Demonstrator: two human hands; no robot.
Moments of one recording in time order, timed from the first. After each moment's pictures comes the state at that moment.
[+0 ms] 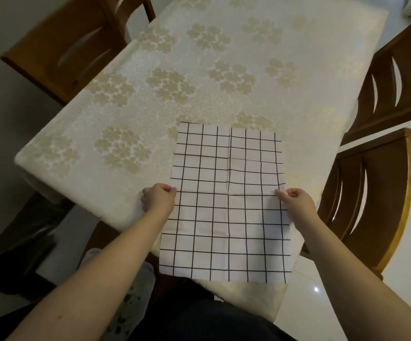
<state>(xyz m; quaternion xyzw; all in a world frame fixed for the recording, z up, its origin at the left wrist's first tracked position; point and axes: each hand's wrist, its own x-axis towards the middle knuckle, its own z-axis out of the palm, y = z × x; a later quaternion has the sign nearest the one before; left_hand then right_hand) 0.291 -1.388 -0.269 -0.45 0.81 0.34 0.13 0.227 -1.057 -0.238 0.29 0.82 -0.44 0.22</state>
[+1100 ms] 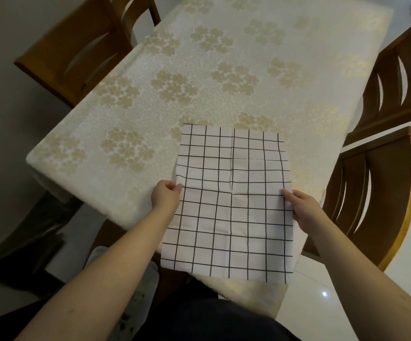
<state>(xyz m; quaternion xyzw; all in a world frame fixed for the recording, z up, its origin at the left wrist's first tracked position) 0.294 -1.372 -0.248 -0.46 0.76 0.46 0.07 0.232 -1.039 -0.233 0.26 0.74 -0.55 0.30</state>
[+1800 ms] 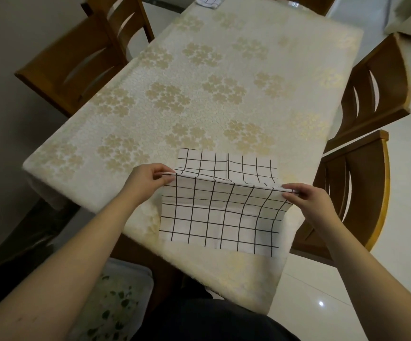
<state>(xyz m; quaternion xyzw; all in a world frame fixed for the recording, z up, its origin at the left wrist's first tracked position) 0.295 -1.423 -0.172 -0.16 0.85 0.50 0.10 0.249 -1.014 -0.168 0.03 0.88 -0.44 0.17</state>
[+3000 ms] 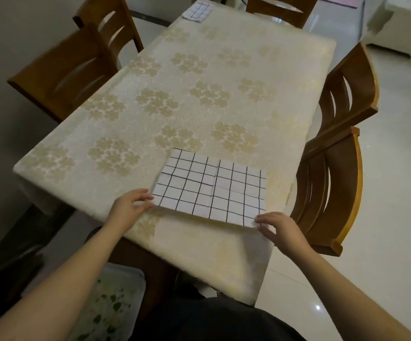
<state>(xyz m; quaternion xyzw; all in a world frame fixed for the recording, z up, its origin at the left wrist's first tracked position) 0.365 -1.425 -0.226 -0.20 0.86 0.47 0.07 0.330 -1.002 -0.213 -0.20 0.94 -0.23 0.13</state>
